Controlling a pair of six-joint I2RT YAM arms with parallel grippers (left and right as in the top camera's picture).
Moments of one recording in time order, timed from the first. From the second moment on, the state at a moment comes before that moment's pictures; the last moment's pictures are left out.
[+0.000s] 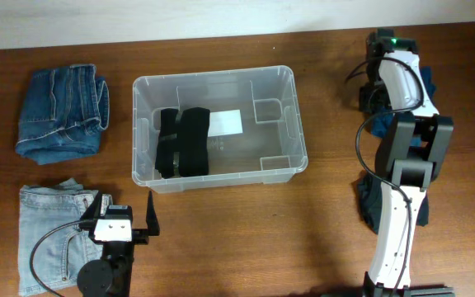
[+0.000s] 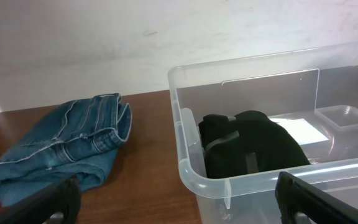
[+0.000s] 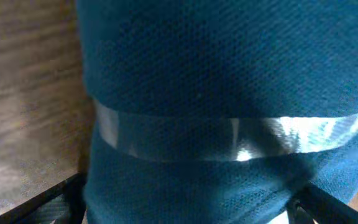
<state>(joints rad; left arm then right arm) 0.04 0.01 0.01 -0.07 0.08 0.11 -0.16 2.56 2.28 -1.27 0.48 0.11</state>
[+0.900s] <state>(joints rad) 0.04 0.01 0.01 -0.07 0.08 0.11 -0.16 2.57 2.29 -1.34 0.58 0.16</state>
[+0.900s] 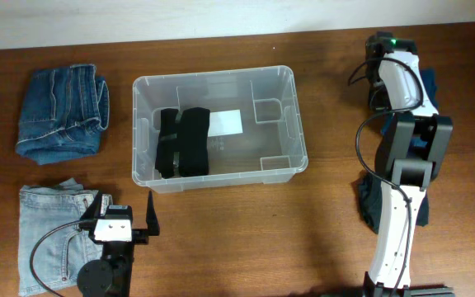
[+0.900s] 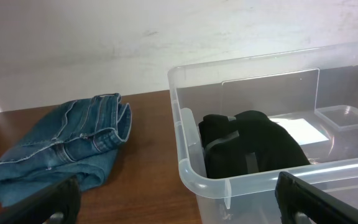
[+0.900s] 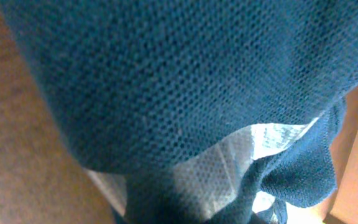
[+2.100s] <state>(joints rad) 0.04 0.01 0.01 -0.07 0.08 0.11 0.65 2.09 2.45 -1.59 0.31 0.59</state>
